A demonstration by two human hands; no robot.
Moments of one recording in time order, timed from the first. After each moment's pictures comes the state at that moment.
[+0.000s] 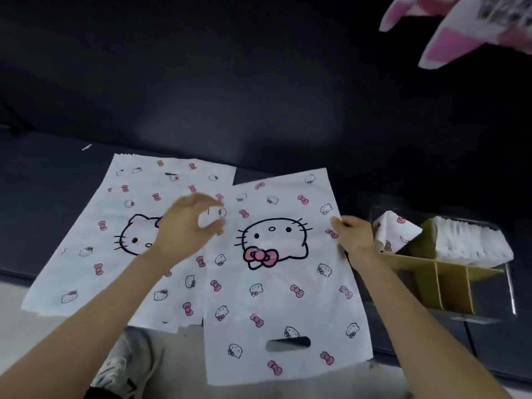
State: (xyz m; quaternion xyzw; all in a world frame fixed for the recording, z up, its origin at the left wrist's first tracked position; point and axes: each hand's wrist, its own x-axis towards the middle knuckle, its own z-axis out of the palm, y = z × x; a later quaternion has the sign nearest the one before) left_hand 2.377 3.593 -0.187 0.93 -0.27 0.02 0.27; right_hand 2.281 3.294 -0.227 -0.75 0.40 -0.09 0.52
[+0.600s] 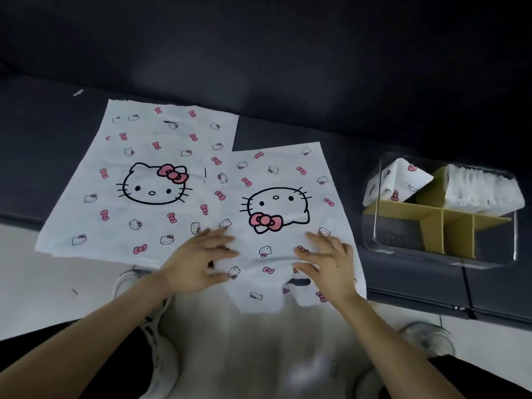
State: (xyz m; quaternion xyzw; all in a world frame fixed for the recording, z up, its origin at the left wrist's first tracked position) left_hand 2.287 3.650 -0.309 0.85 -0.44 -0.17 0.22; right_hand 2.159 3.365 -0.307 -0.98 0.08 -0.08 0.17
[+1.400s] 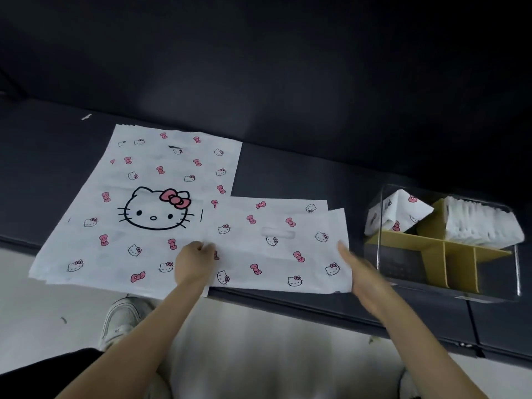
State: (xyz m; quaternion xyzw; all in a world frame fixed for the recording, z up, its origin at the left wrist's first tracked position) left_hand 2.311 3.594 -0.290 0.89 0.19 -0.15 0.39; right_hand 2.187 3.329 -0.242 -0.59 0.37 0.13 0.71
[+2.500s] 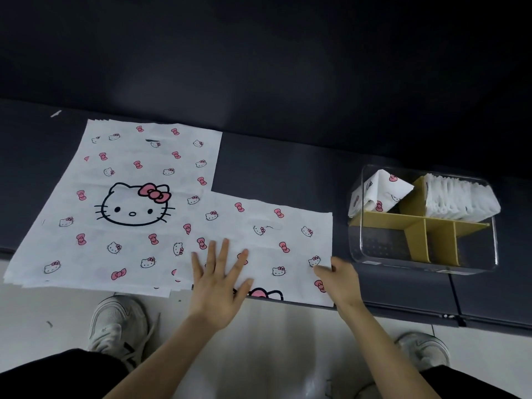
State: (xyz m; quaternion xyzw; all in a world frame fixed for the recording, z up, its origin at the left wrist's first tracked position) left_hand 2.235 3.581 -0.329 0.95 -0.31 -0.06 0.08; right_hand 2.161 3.354 -0.274 -0.74 0.46 0.02 0.50
